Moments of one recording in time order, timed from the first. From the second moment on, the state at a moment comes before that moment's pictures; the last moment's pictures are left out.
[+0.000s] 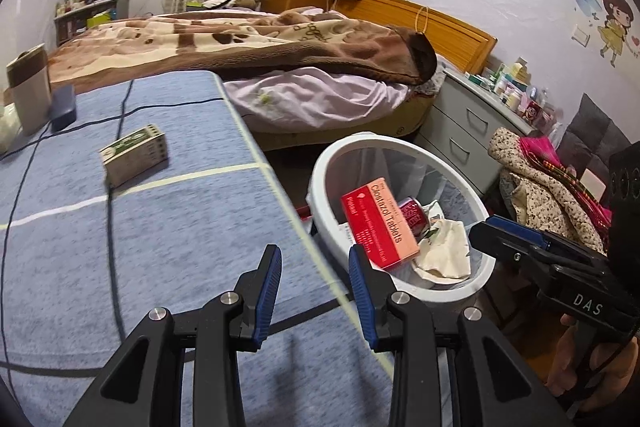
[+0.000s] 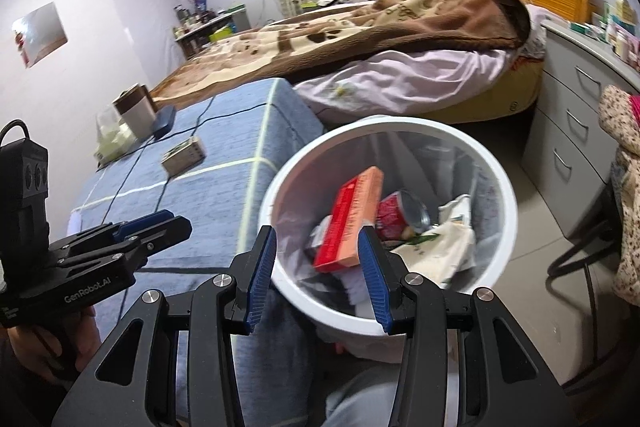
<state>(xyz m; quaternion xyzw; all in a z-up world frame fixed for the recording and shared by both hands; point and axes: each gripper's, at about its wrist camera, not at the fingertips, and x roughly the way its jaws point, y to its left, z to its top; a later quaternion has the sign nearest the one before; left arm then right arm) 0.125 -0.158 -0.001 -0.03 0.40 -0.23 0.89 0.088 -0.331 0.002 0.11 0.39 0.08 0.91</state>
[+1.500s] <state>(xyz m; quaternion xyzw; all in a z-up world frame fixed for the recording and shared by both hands) 0.111 0.081 -0.002 -0.08 0.39 0.07 0.92 0.140 -0.198 0.015 0.06 0.41 0.20 0.89</state>
